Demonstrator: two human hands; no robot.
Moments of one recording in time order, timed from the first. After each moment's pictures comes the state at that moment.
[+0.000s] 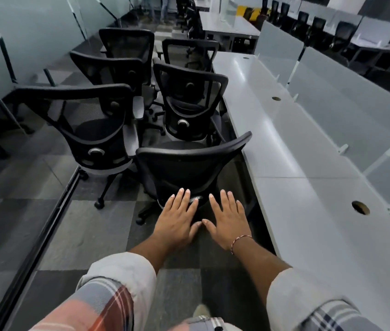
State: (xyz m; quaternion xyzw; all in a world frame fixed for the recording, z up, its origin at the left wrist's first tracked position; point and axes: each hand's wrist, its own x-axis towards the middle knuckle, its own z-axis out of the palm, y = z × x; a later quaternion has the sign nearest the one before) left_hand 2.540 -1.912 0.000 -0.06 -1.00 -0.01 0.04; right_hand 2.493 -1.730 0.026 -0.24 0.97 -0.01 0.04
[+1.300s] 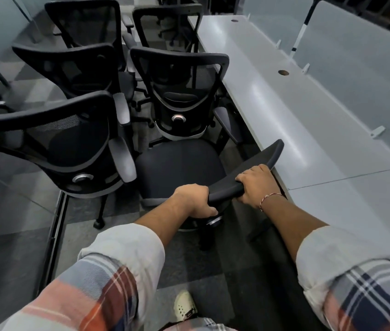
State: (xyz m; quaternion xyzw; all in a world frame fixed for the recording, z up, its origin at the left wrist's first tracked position) left_hand 2.300 -2.018 0.060 -0.09 -0.96 -0.08 -0.26; right_hand 2.259 -1.818 0.056 -0.22 0.96 0.15 0.05
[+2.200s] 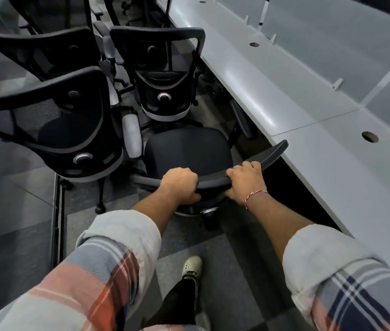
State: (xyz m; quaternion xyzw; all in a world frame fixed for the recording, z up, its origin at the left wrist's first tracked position) left_hand 2.451 -2.062 0.055 -0.20 -0.97 0.07 -0.11; right_hand 2.459 -1.867 0.045 -0.10 0.99 0.10 0.05
